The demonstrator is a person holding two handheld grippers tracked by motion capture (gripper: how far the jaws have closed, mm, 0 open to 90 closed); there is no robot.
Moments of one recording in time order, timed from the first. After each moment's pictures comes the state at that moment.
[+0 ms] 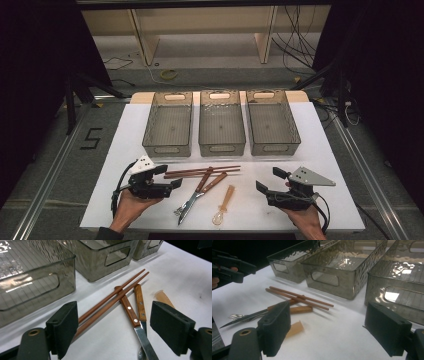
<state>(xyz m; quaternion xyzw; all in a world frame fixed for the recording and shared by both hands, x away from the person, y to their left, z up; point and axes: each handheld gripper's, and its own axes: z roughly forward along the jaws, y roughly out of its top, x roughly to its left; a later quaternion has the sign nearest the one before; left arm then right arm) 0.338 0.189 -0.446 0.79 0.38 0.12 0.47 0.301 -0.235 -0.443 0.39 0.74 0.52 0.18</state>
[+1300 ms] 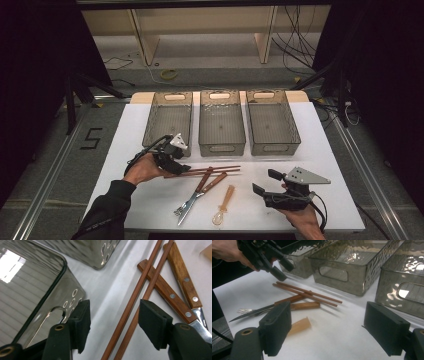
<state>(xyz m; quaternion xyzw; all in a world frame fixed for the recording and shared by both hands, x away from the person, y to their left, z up) 0.432 0.140 -0.446 0.93 0.24 0.09 0.26 0.304 -0.230 -0.447 0.38 0.75 0.52 0.15</state>
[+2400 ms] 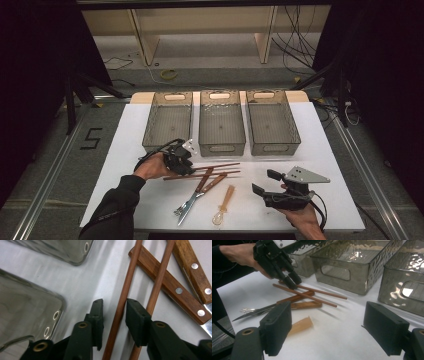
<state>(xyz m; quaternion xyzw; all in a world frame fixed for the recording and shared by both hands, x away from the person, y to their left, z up) 0.444 0.120 -0.471 0.95 0.19 0.05 0.23 0.305 -0.230 -0.447 0.38 0.75 0.52 0.14</state>
